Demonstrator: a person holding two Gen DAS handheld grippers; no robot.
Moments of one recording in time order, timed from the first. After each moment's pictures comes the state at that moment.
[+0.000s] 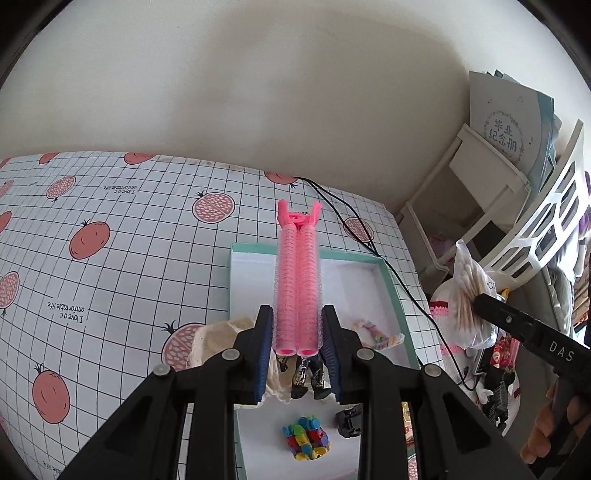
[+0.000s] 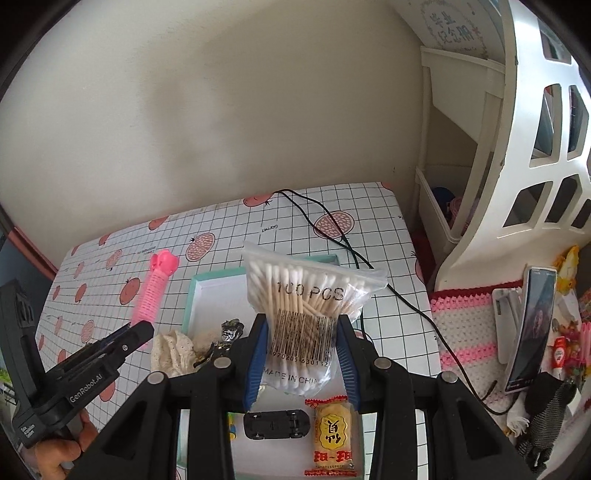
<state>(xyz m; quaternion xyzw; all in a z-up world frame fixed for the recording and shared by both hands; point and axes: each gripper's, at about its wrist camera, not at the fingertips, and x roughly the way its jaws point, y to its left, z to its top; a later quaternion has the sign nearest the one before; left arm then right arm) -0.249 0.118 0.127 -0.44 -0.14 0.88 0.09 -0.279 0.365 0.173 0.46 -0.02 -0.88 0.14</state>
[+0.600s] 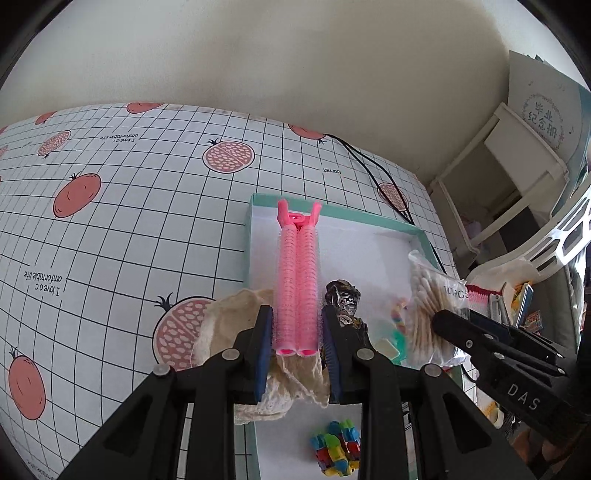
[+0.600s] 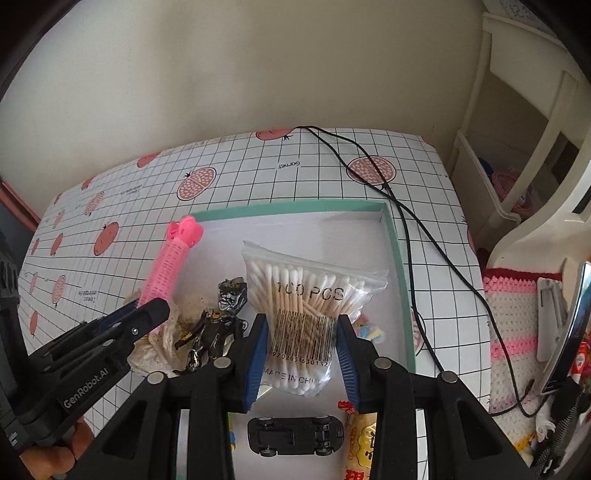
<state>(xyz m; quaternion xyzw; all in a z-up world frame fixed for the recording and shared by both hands) -0.267 0.113 0.067 -0.50 -0.15 0.85 0.07 -0.294 0.303 0.092 0.52 0.05 -0.84 0.15</state>
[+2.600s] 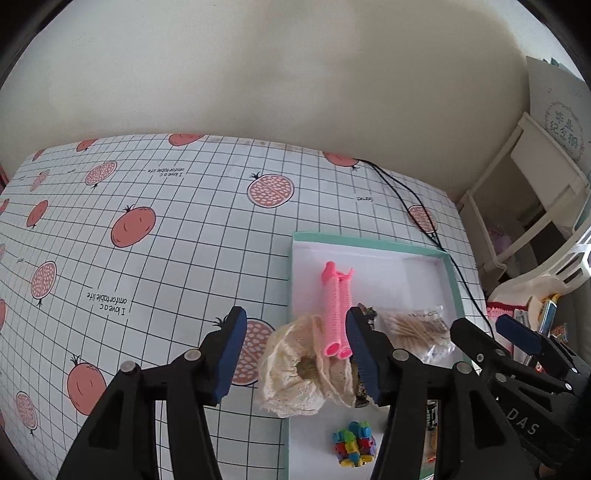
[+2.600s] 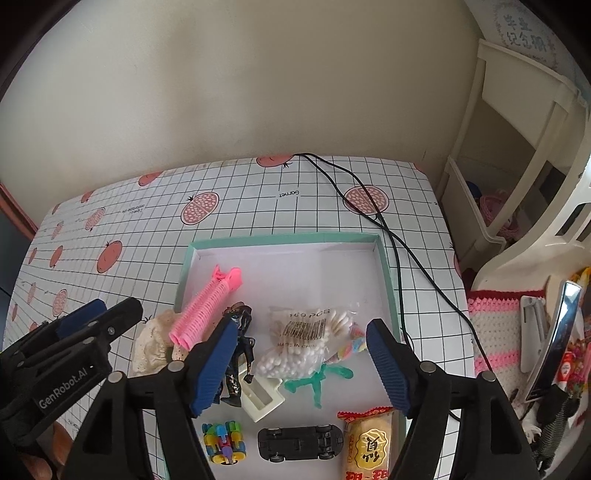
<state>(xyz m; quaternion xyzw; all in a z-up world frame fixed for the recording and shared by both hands) -0.267 0.101 0.111 -0.50 -0.11 0.86 -0.01 -0.295 0.294 0.124 0.50 0.05 -0.86 0.13</state>
